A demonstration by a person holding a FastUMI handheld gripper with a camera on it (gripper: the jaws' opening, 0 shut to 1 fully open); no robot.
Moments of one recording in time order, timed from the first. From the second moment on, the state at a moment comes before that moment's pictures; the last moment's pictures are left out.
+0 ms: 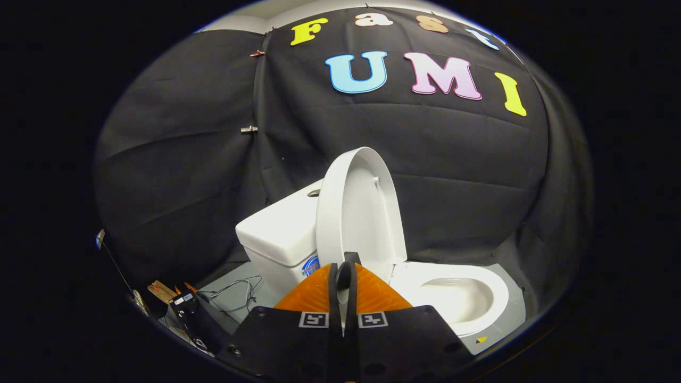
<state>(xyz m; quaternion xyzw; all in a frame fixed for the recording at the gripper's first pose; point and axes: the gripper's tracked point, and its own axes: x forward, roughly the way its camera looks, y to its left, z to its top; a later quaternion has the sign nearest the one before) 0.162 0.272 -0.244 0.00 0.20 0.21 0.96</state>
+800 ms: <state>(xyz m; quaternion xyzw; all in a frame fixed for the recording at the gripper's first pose) 0.120 0.236 -0.178 0.02 0.20 0.21 0.96</state>
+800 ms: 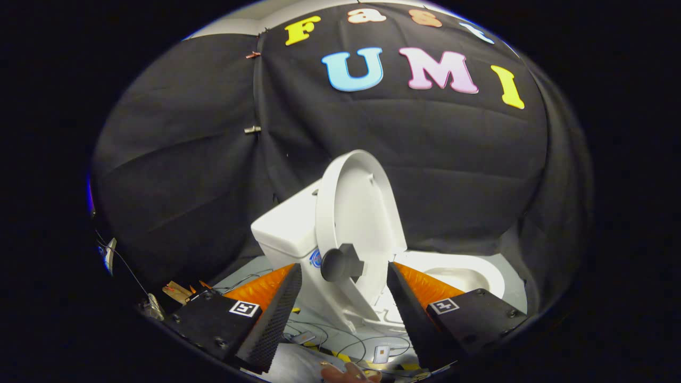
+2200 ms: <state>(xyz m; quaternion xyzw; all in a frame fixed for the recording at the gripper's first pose) 0.003 0.061 0.031 -0.01 -0.05 0.06 1.00</state>
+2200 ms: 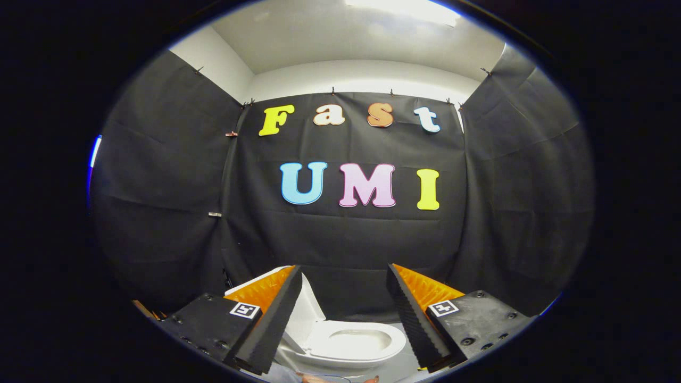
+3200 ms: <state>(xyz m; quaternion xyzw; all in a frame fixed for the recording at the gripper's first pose) 0.003 0.058 0.034 -0.01 -0.04 0.05 1.00</state>
